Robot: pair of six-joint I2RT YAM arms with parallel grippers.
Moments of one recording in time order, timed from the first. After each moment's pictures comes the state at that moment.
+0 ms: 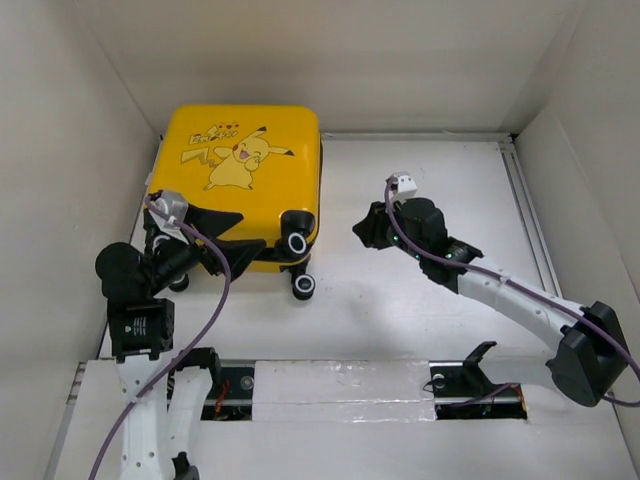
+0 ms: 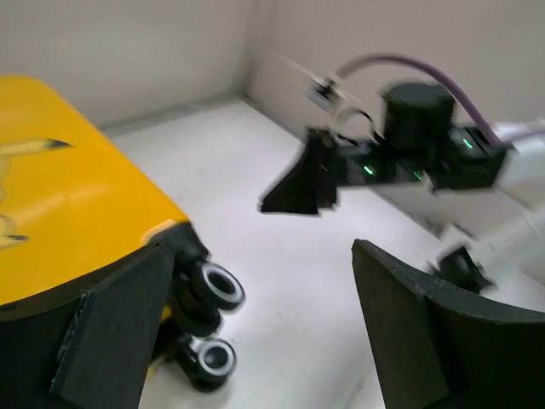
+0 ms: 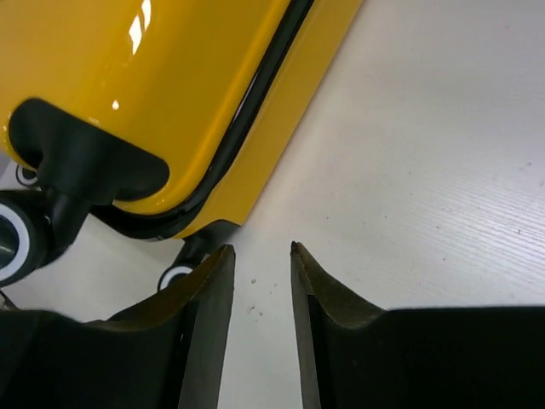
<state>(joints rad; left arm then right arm) 0.09 0.56 0.87 -0.15 1.01 -0.44 0.68 1.24 0.86 0.02 0.02 0.42</state>
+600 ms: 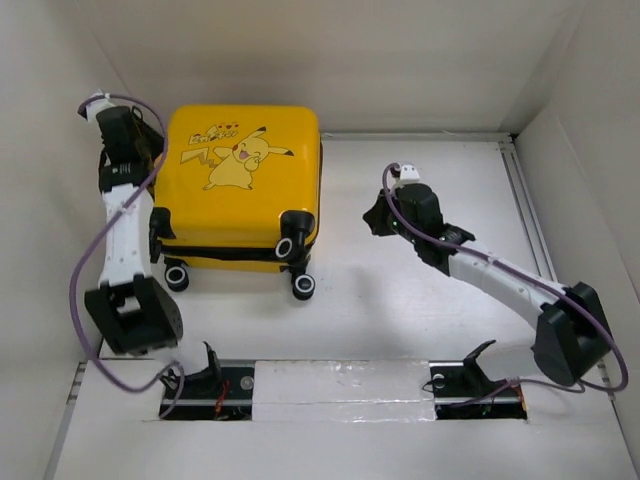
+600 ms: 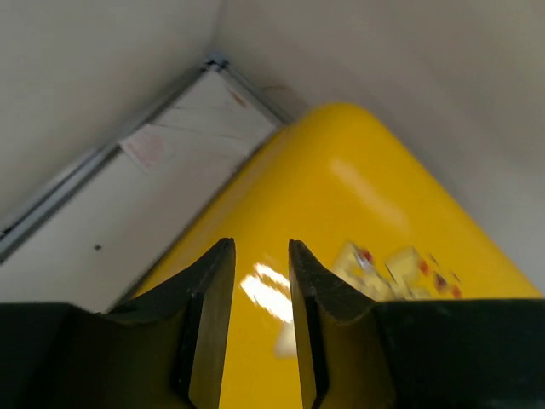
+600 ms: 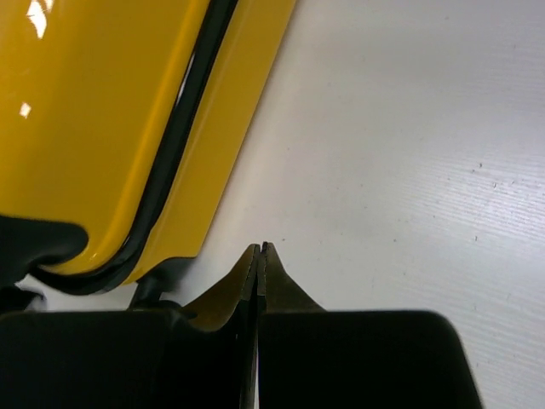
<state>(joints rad) 0.23 1.48 1.47 -0.32 -0.08 -0.56 0.59 1.33 0.92 0.01 0.06 0.44</state>
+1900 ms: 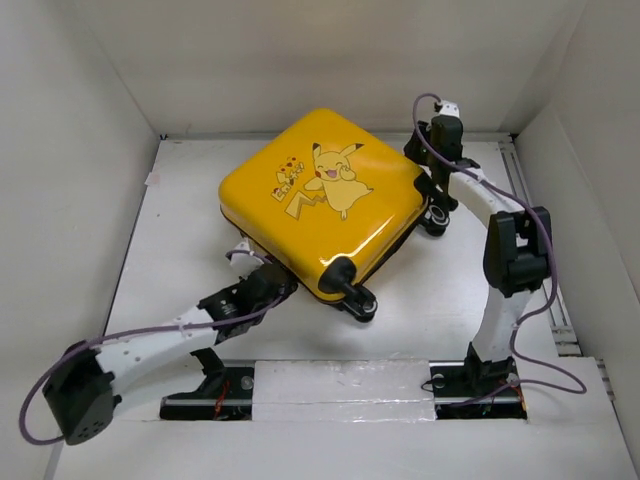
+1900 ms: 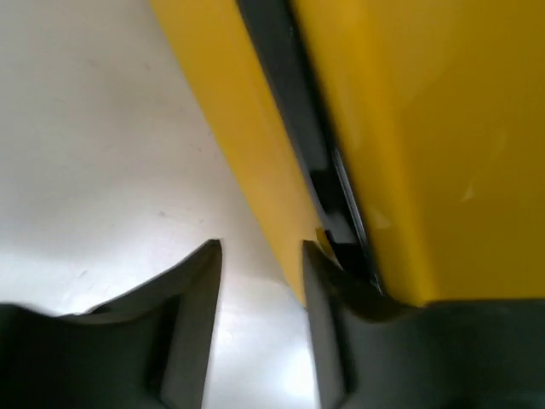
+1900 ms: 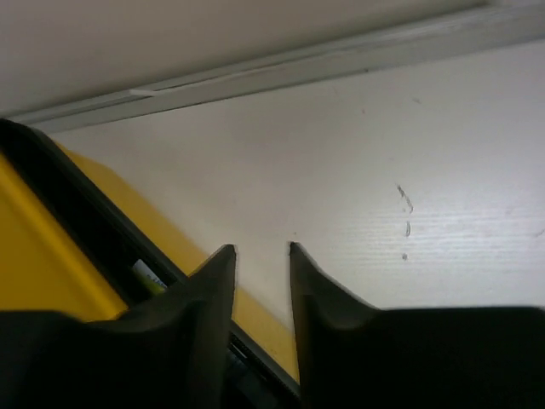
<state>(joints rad) -0.84 0.97 0.42 -0.18 -0.48 -1.23 0.19 1.95 1.50 0.03 0.04 0.36</state>
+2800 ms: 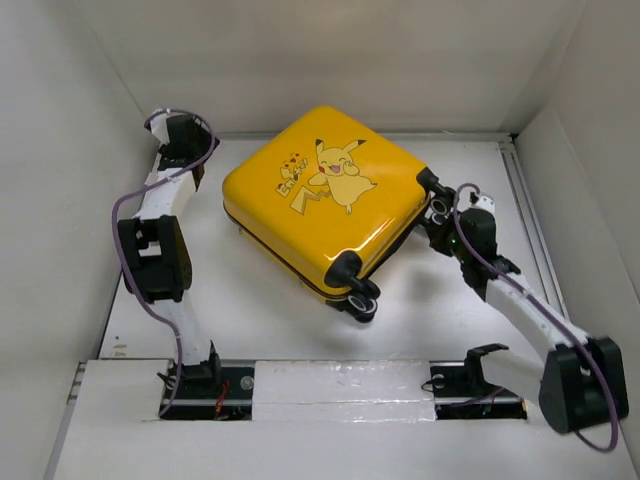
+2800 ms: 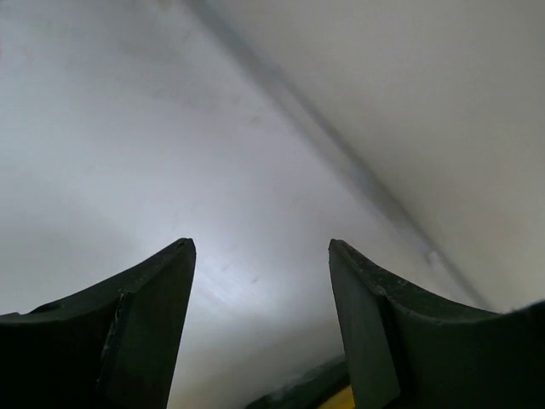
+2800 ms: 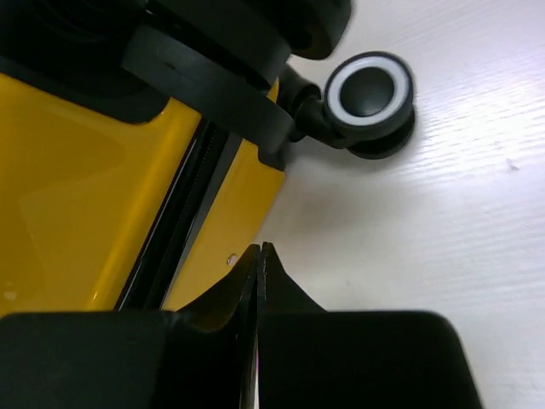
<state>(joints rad) 0.02 1.85 1.54 -0.07 -0.25 -0.75 0.20 1.02 0.56 -0.02 0.09 0.59</state>
